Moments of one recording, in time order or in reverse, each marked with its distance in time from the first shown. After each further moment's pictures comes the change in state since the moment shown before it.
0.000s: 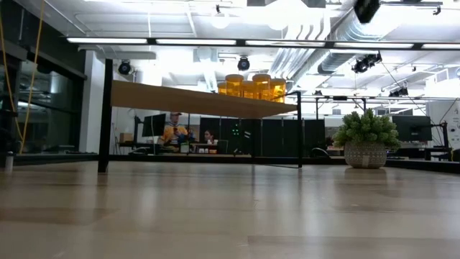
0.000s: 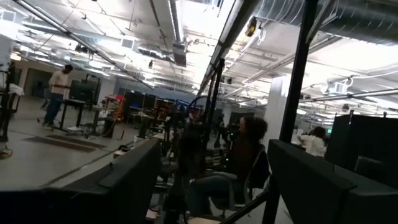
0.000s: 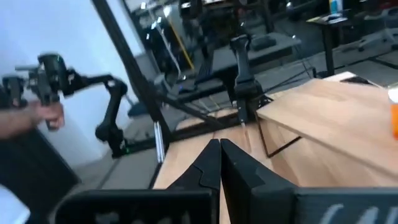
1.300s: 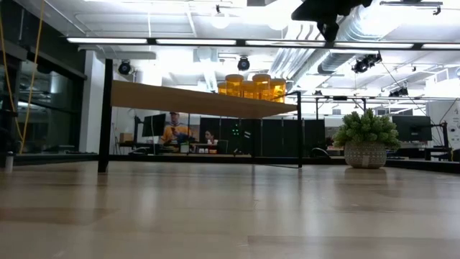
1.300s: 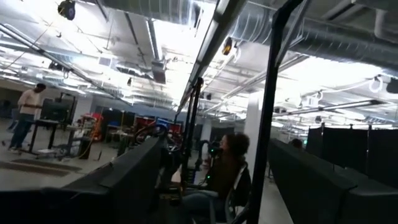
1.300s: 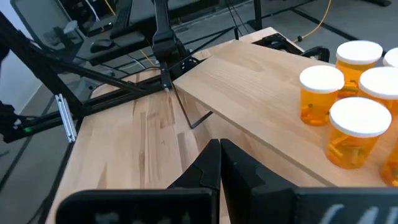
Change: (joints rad) left arm -0.001 0.002 0.064 0.027 0.085 0.007; right arm -0.237 0.401 0.274 -0.197 -0.006 -0.096
